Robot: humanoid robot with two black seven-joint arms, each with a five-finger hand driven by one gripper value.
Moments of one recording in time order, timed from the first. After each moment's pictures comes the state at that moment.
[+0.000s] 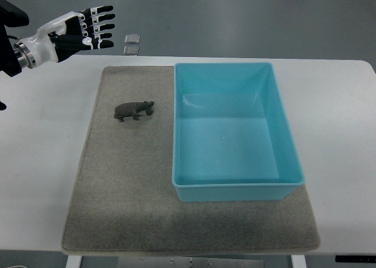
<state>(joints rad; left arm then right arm) -0.98 0.73 -0.36 -0.91 0.31 -0.48 -0.27 0.04 0.00 -0.01 0.06 -0.05 0.17 0.06</state>
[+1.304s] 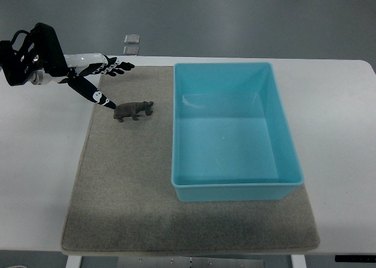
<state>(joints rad) -1.03 0.80 -0.32 -1.10 1.05 -0.44 -0.22 0.04 0.00 -0.01 0.06 -0.05 0.17 0.06</state>
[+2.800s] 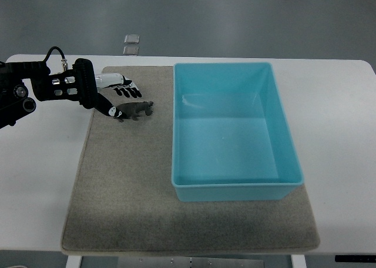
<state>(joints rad) -1.03 0.69 -0.20 -1.08 1.25 -0.24 -0.19 0.04 0.00 -0.01 0.06 -0.05 0.17 0.06</state>
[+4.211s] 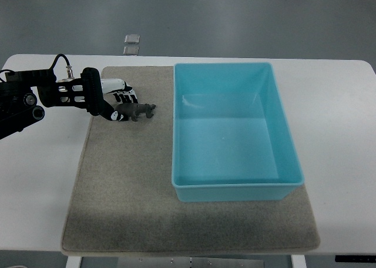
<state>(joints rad) -1.04 0.65 -0.14 -1.05 1.25 -0.17 -0.16 0.04 0.00 -0.01 0.06 -0.05 0.17 0.06</state>
